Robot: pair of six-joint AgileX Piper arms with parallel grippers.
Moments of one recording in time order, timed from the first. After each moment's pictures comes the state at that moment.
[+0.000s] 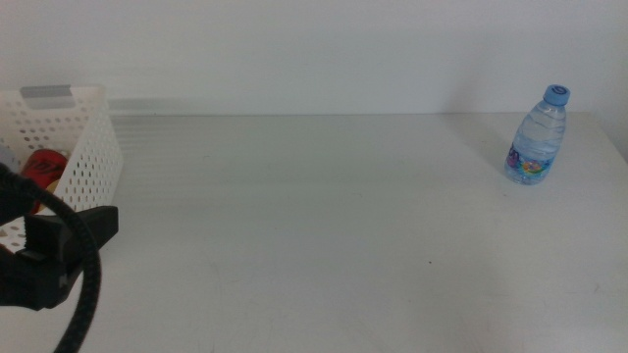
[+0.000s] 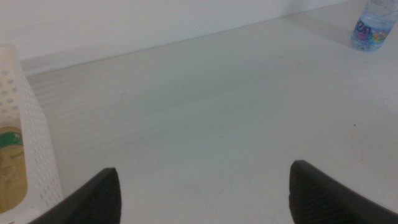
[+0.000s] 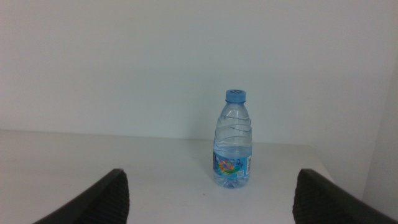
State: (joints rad) left arm -0.28 0.60 -0.66 -0.20 0.56 0.20; right arm 0.06 -0.01 0.03 0.00 0.00 0.00
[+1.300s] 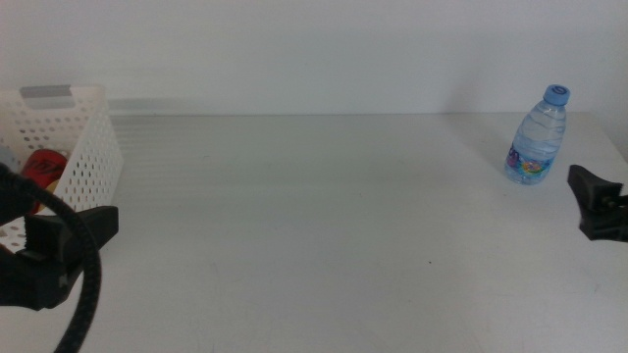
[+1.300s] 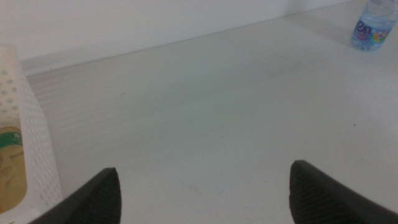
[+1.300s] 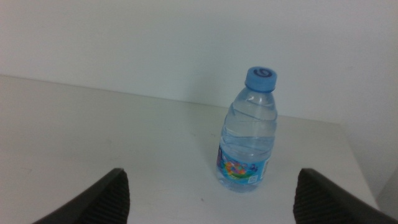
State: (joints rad) left arm -0.28 0.60 -0.66 -0.20 0.56 0.20; right arm 0.06 1.05 -0.36 -0.08 -0.40 -0.01
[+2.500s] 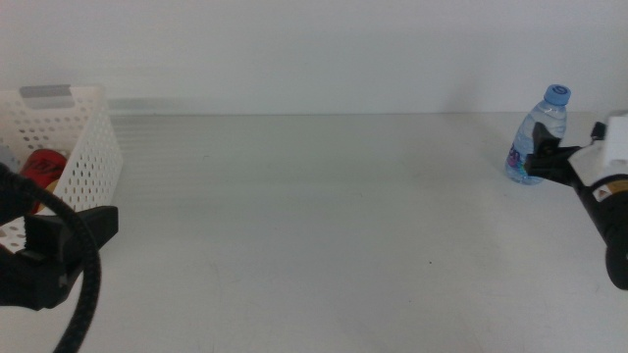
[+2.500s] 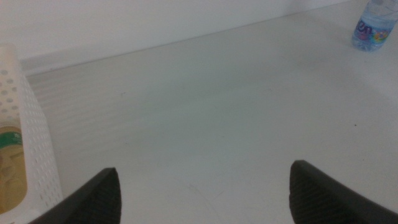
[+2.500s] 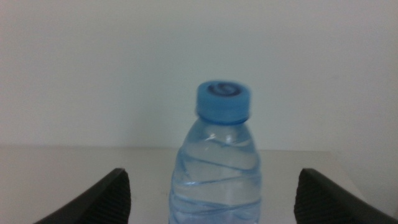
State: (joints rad) left arm -0.28 0.60 -0.66 -0.20 0.56 0.20; right arm 0.06 1.81 -0.64 0.16 -1.01 -0.08
